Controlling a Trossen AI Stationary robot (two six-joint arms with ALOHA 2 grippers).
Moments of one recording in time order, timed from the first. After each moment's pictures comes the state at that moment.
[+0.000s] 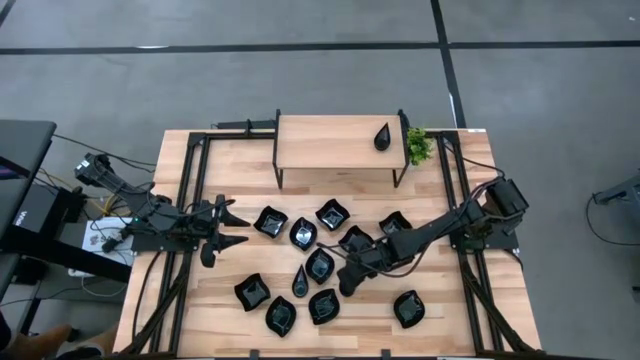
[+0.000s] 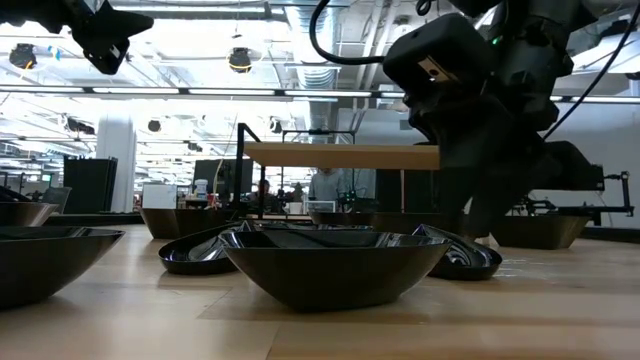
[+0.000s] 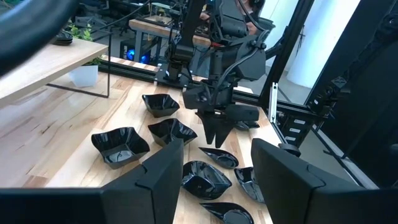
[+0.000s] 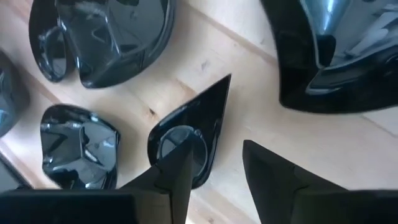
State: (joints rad) left arm -0.60 0.43 0.32 -0.01 -0.52 -0.27; right arm 0.36 1.72 0.99 -0.35 0.00 1.40
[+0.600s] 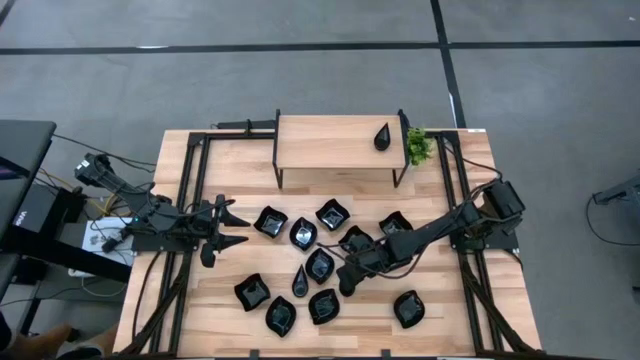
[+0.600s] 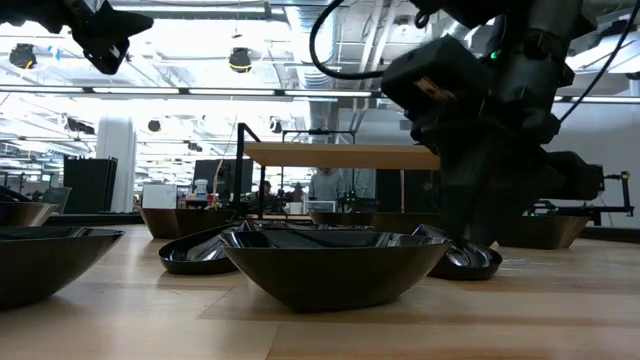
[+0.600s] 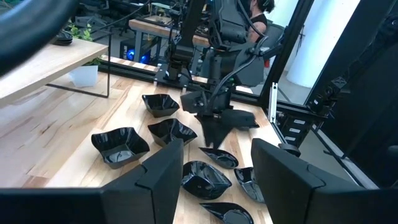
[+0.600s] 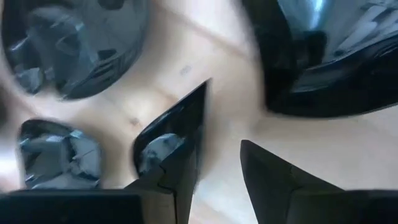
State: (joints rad) left arm -0.60 0.43 0.32 -0.01 -0.52 -0.27; right arm 0.36 1.75 0.99 -0.34 0.00 1.44
